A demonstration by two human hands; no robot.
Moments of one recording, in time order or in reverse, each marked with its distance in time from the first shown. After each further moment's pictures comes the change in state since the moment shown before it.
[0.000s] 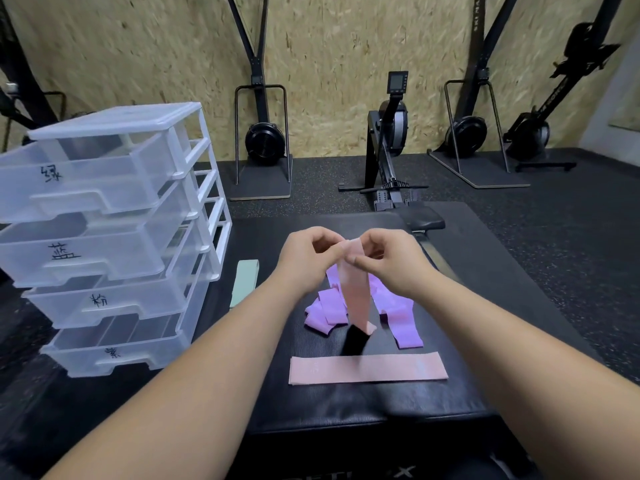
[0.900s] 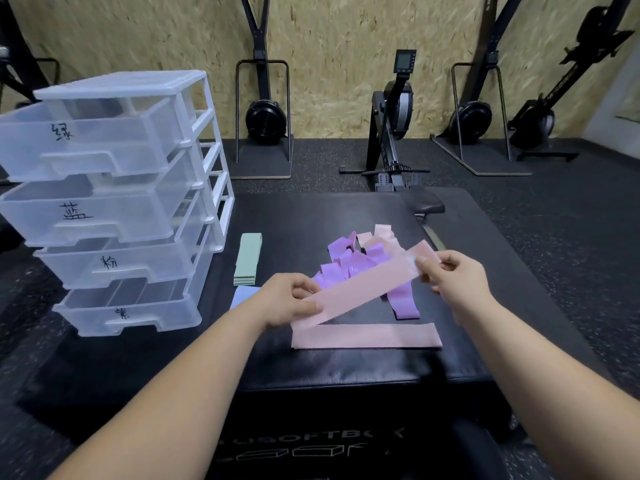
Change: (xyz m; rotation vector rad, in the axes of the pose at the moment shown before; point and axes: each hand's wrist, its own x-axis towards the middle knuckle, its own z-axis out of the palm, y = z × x) left_hand -0.079 -0.090 -0.032 0.060 -0.387 -0.363; right_hand -0.087 0.071 -0.019 0.348 0.347 0.470
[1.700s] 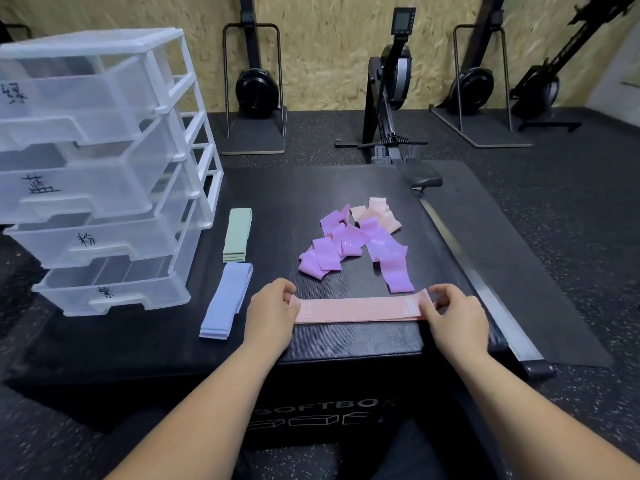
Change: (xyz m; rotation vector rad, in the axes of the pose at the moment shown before) left_hand -0.012 -0.068 0.067 0.301 0.526 0.032; right_hand -0.043 0.122 -0.012 -0.694 0.166 -0.118
